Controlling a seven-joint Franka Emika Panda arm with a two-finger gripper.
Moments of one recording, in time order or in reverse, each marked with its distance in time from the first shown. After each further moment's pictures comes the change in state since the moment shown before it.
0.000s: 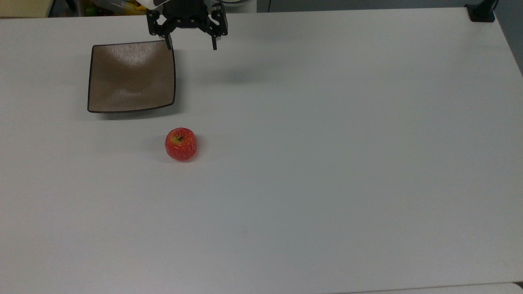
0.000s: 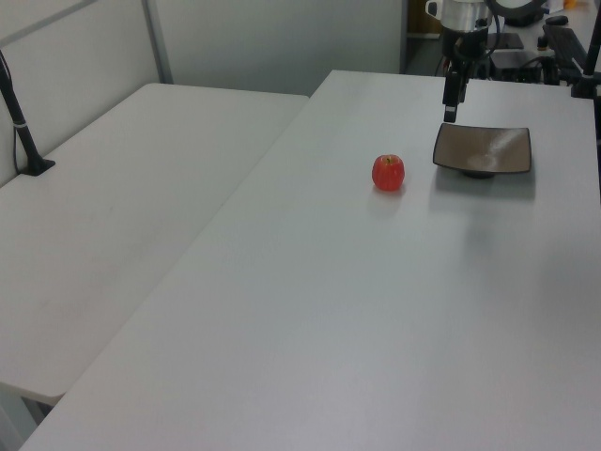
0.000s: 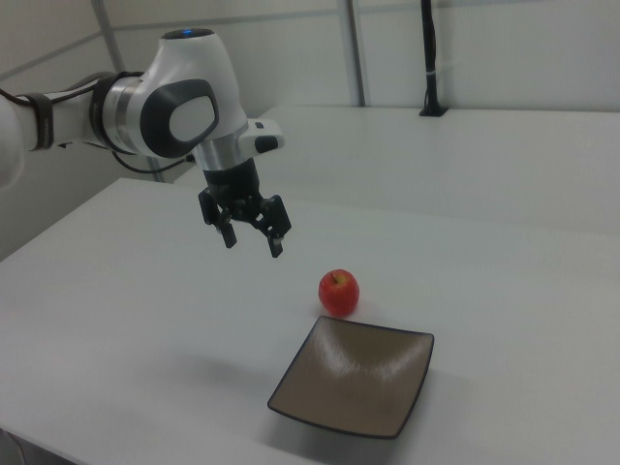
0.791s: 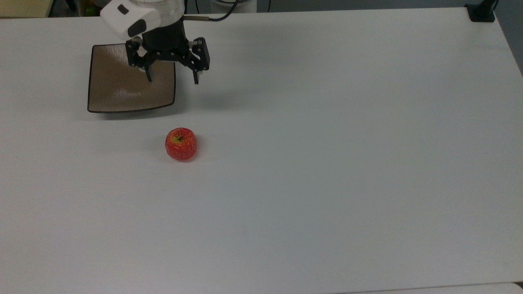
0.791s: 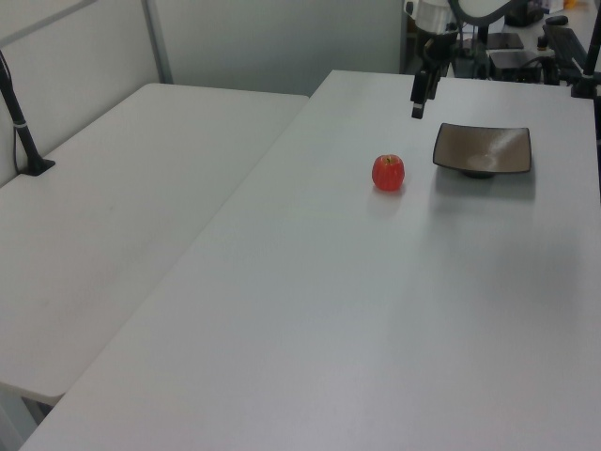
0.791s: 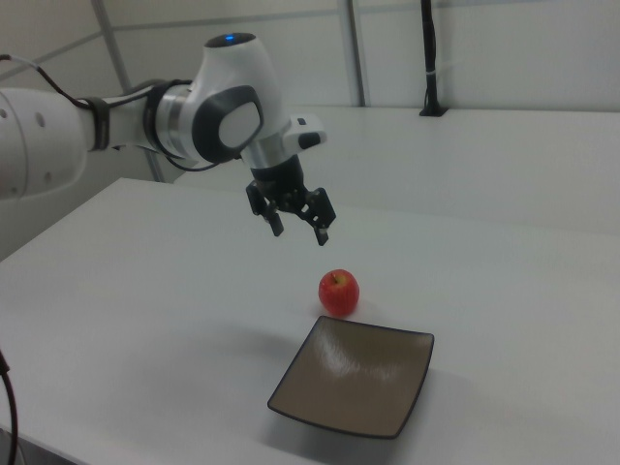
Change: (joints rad) arm -0.048 0.176 -0.001 0.148 0.000 0.125 0.000
